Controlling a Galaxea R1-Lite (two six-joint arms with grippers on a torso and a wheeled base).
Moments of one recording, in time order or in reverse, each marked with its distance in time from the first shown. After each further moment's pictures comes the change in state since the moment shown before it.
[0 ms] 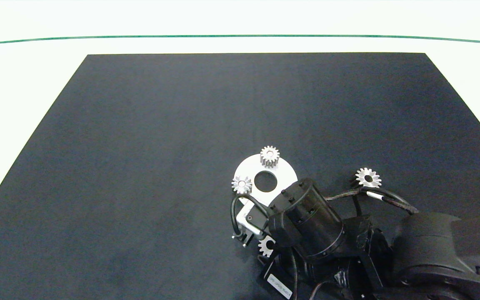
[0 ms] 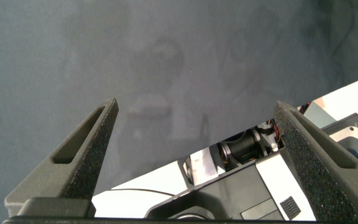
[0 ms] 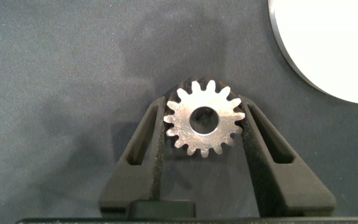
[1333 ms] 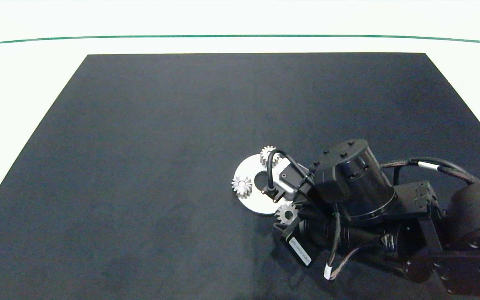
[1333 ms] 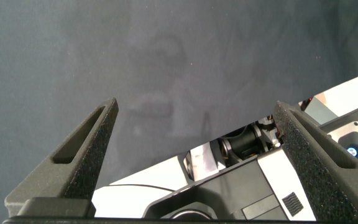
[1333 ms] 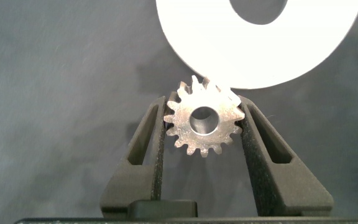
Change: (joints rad) left arm 0.001 -0.012 0.032 0.000 0.000 -0.001; right arm -0.083 -0.121 -0.014 0.011 -0.003 0.047
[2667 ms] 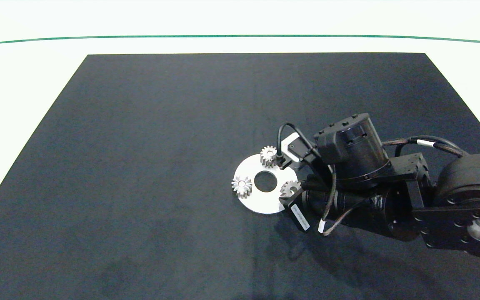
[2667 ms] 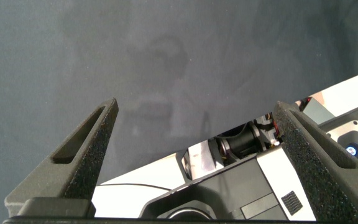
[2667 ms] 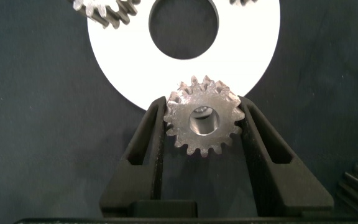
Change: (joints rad) left arm -0.001 -0.023 0.020 0.000 0.000 -0.013; right arm -0.099 0.039 -0.090 -0.001 0.000 0.005
